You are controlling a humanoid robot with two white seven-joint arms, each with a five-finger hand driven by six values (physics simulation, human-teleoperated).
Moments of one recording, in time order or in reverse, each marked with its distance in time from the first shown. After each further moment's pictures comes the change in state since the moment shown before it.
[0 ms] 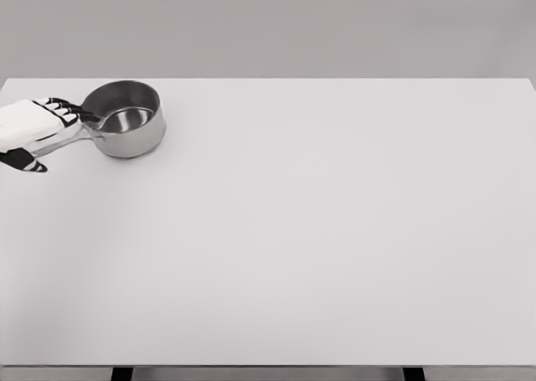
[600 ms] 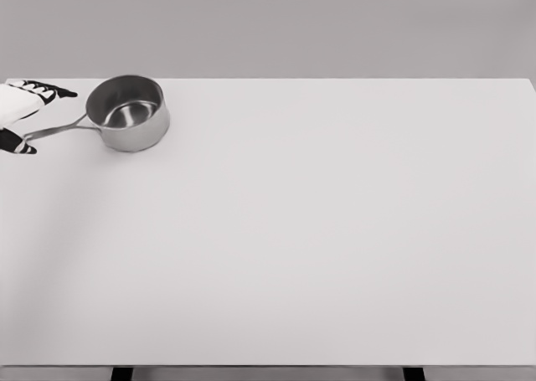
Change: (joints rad) left arm -0.081 -0.099 0.023 0.234 -0.046 0.008 0.069; right arm 0.000 0.000 0.000 0.000 0.000 0.000 0.000
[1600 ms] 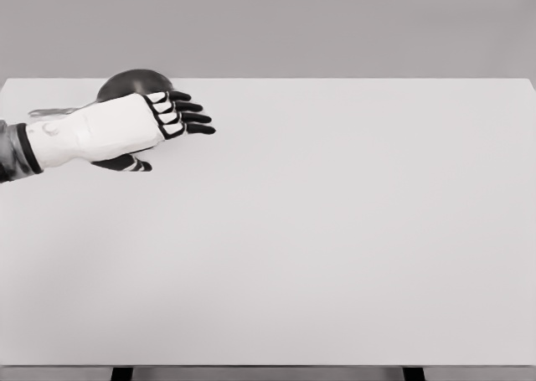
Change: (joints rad) left arm -0.014 0.050 -0.213 -0.583 0.130 -0.114 0.074; right arm 0.000 0.000 0.000 0.000 0.000 0.000 0.000
